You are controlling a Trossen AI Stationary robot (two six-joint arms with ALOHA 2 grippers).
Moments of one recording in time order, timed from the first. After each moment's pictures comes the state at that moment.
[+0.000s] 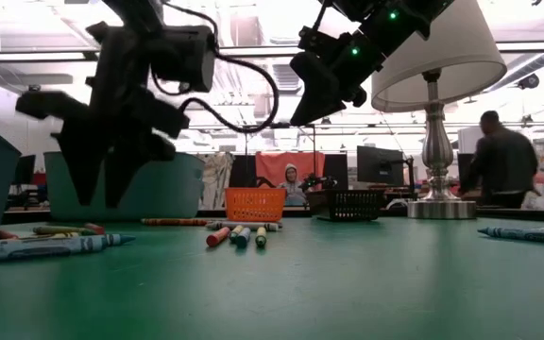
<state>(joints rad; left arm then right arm) -0.02 1.65 1.02 -0.98 0.08 0.21 -0.06 1.59 1.05 -0.12 0.46 0.14</state>
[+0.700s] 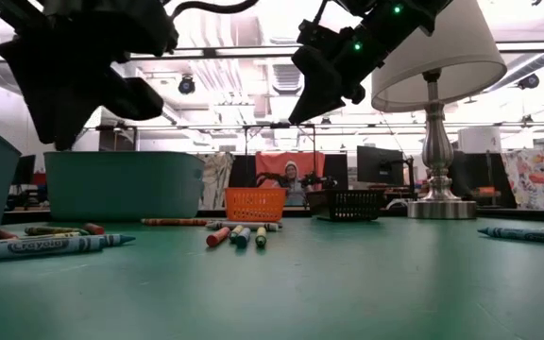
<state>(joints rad) -0.29 1.60 1.12 -0.90 0.25 -0.10 -0.02 1.59 1.05 -0.12 0.46 0.12</state>
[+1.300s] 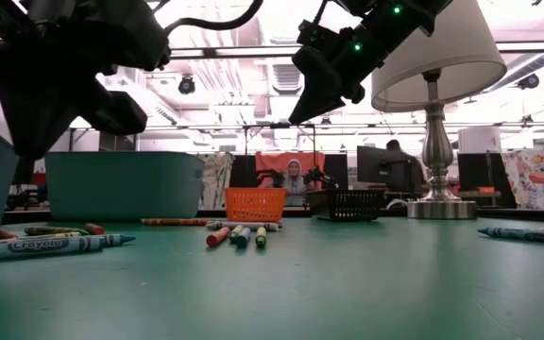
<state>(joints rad) -0.32 1.60 1.06 -0.81 0.31 -0.24 -0.02 1.59 1.05 -0.12 0.46 0.10</state>
